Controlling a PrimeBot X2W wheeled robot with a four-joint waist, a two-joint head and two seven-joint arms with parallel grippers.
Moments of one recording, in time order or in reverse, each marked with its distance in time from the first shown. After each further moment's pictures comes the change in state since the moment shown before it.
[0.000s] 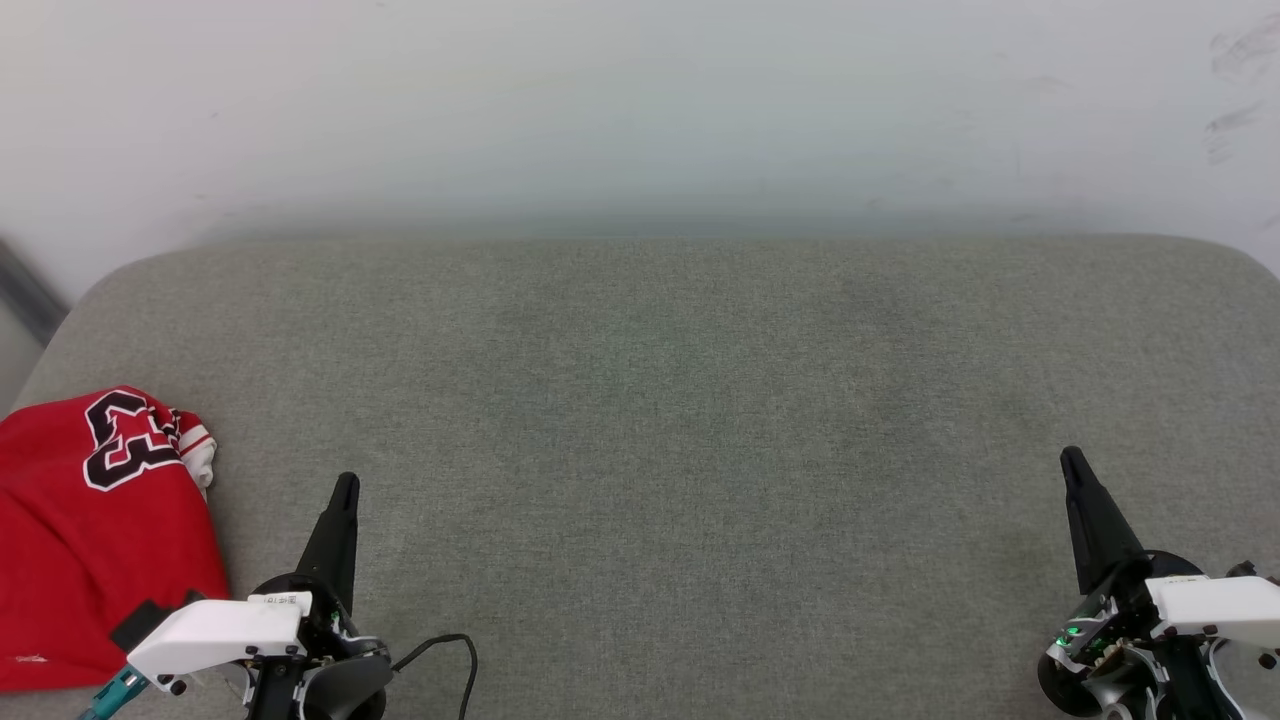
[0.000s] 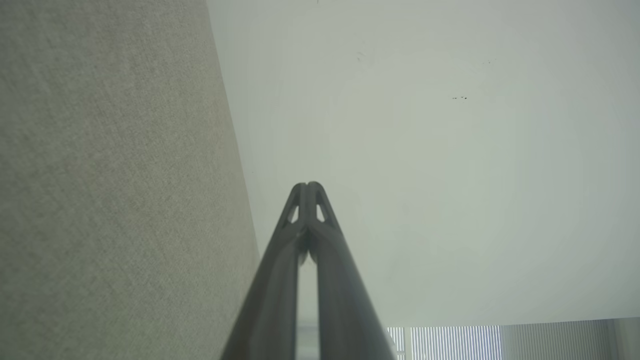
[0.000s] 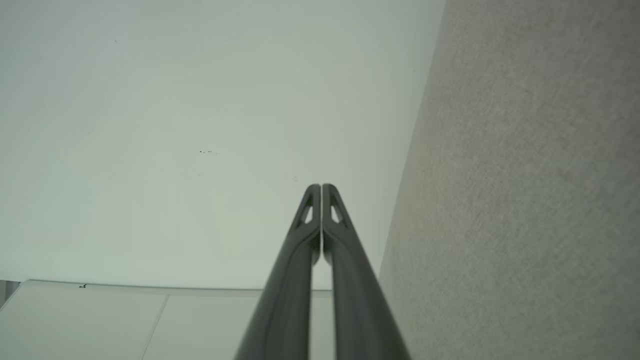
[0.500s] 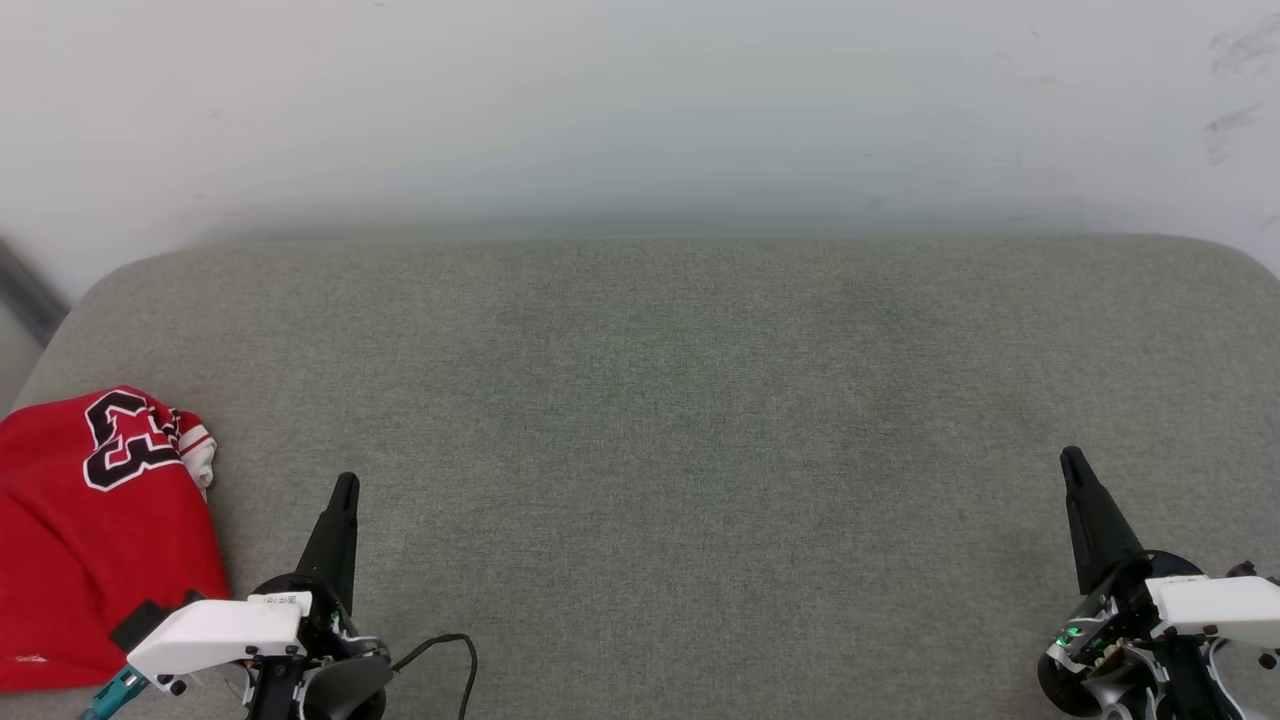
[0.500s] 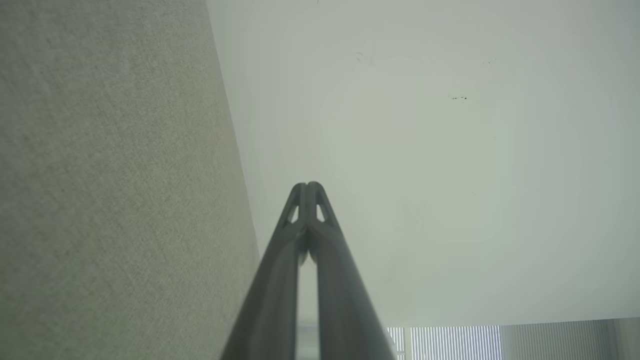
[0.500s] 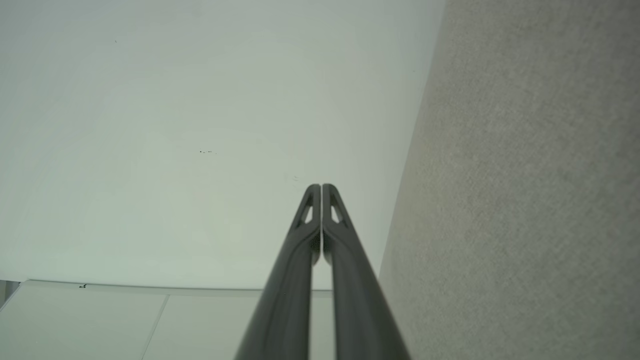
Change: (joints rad) left arm 0.000 0.000 0.000 0.000 0.000 0.000 0.000; right arm 0.000 0.000 0.000 0.000 0.000 0.000 0.000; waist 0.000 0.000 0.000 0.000
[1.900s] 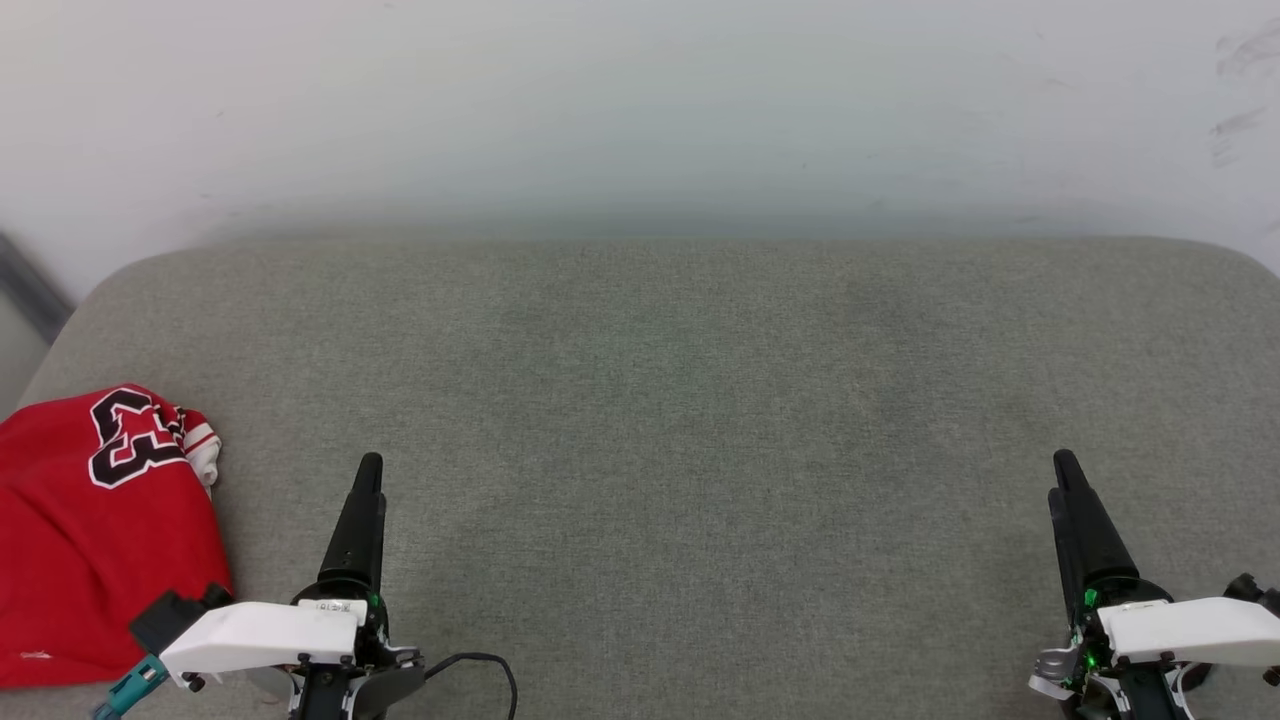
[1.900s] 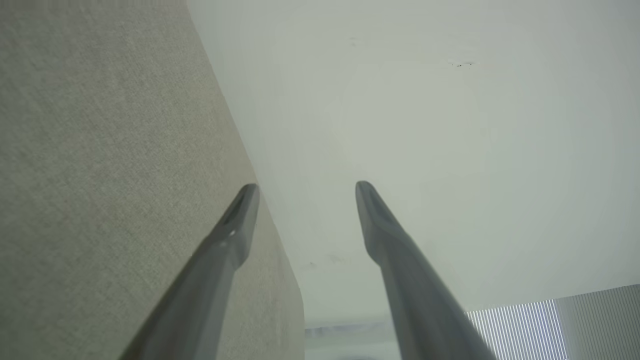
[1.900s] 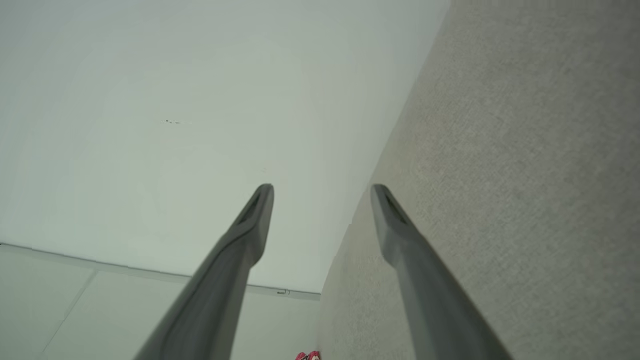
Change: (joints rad) left arm 0.036 -0.006 -0.083 -0.064 0.162 0.001 -0.102; right arm 0.059 0.002 0.057 -0.056 -0.218 0.000 -0.103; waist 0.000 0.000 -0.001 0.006
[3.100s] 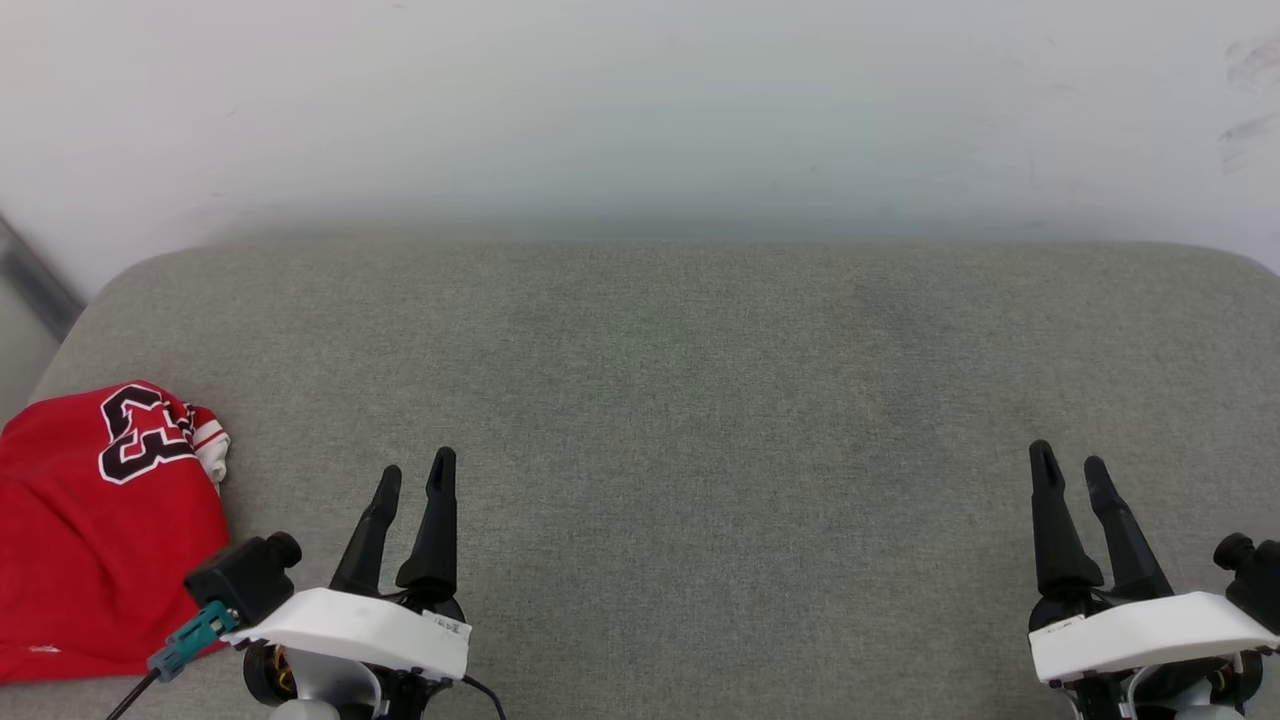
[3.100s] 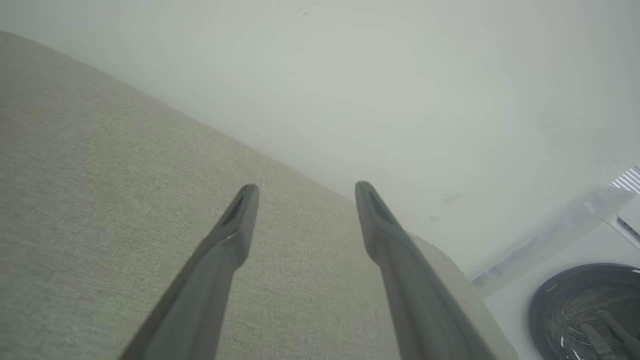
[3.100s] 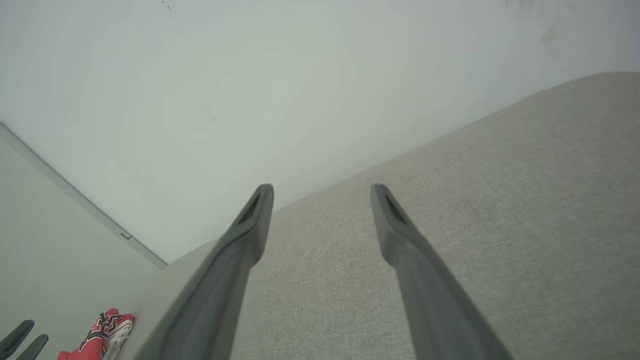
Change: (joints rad) left arm 0.001 0.019 -0.099 -0.036 0.726 -0.001 -0.122; right arm 0.032 0.002 0.014 -0.107 -0.779 0.000 -0.121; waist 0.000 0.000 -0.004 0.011
